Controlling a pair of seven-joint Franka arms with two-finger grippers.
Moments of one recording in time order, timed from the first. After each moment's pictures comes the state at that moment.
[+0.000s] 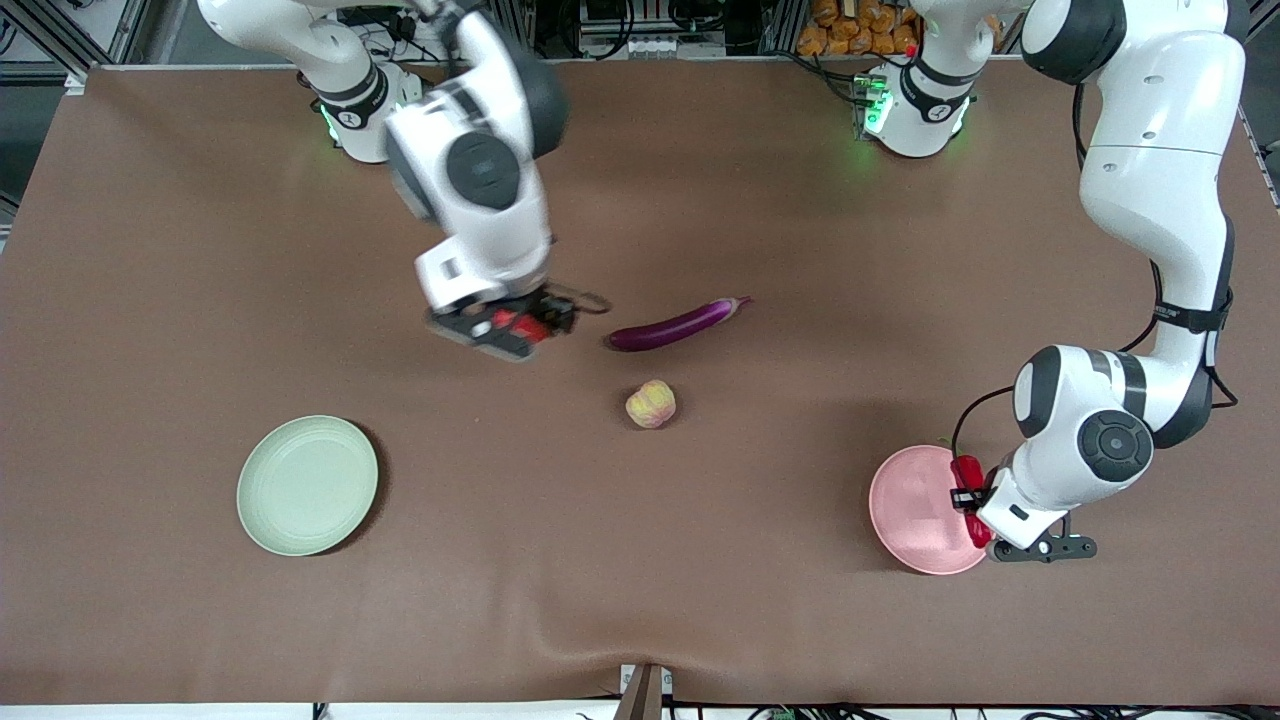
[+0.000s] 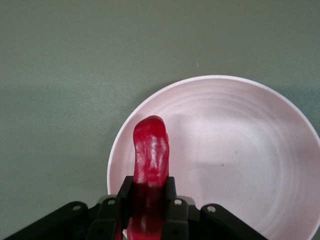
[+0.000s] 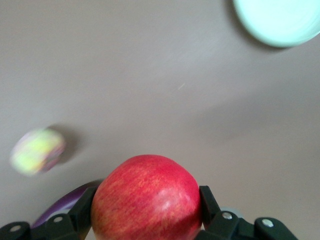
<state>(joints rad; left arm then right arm) 0.09 0.81 -0.21 -1.42 0.28 2.26 -0.26 0.57 0.34 -0.03 -1.61 -0.04 1.84 0.90</state>
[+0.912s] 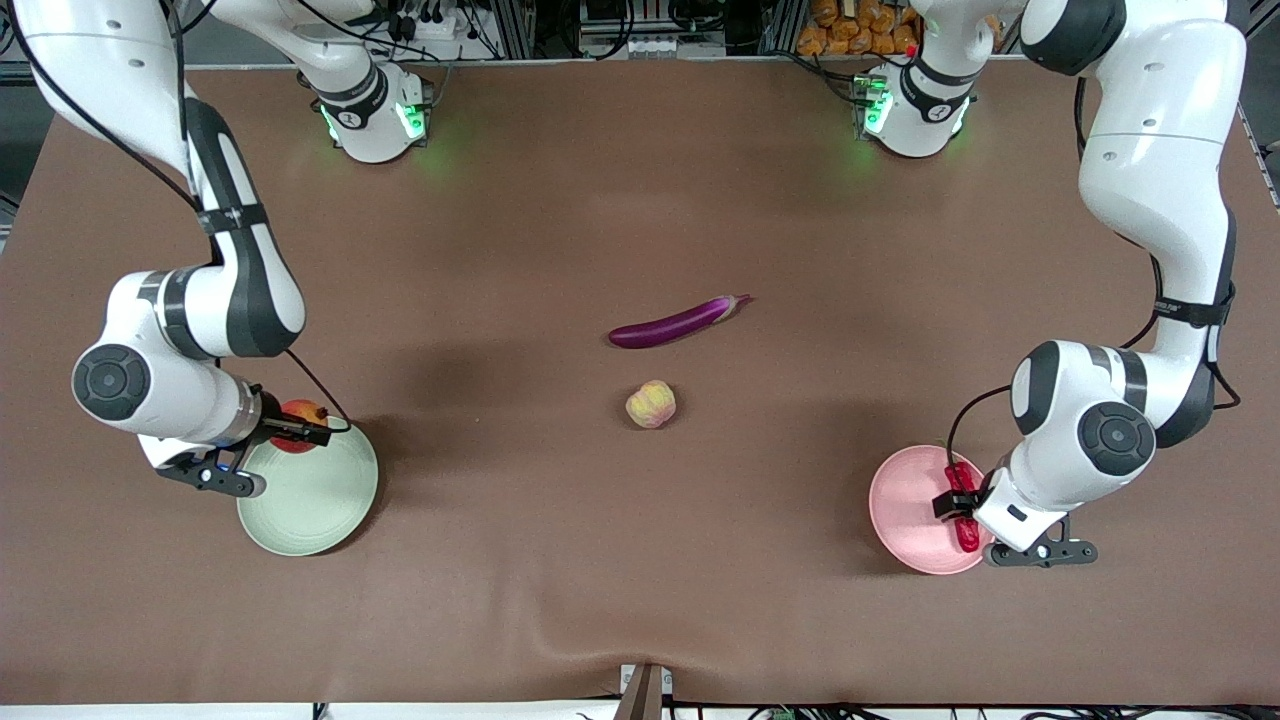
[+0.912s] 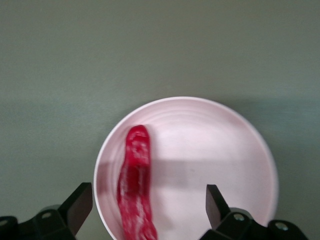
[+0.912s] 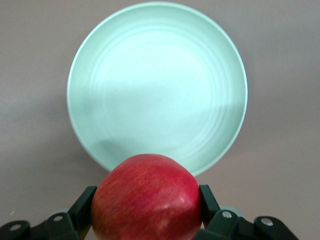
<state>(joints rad) 0.08 0.76 -0.24 -1.40 0.28 2.25 -0.26 0.05 0.50 -0.02 -1.70 -0.04 2.13 0.26</state>
